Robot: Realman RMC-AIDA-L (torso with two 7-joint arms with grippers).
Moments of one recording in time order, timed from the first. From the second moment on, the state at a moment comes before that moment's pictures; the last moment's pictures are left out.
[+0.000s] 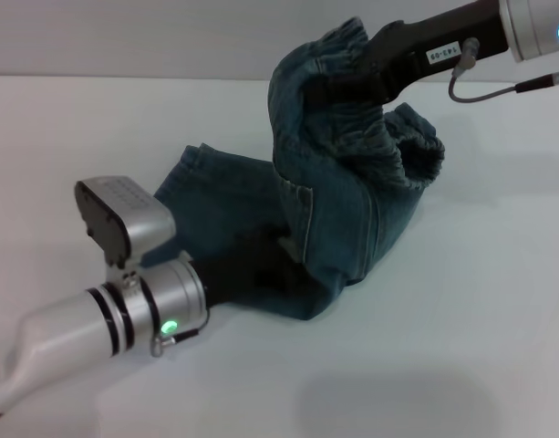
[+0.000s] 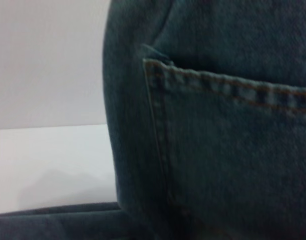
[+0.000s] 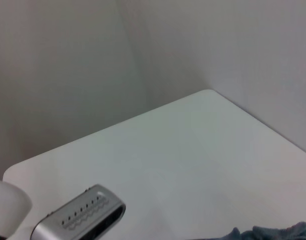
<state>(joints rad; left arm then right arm) -0.76 -2.08 0.55 -0.24 1.66 1.07 -0.71 0.96 2.04 -0.78 -0.92 -2.21 -1.62 2.00</state>
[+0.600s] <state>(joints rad) -0.61 -2.06 0.52 0.14 1.65 1.05 -0.91 0.94 2.05 -0.82 -0.90 -2.20 -1.63 1.98</state>
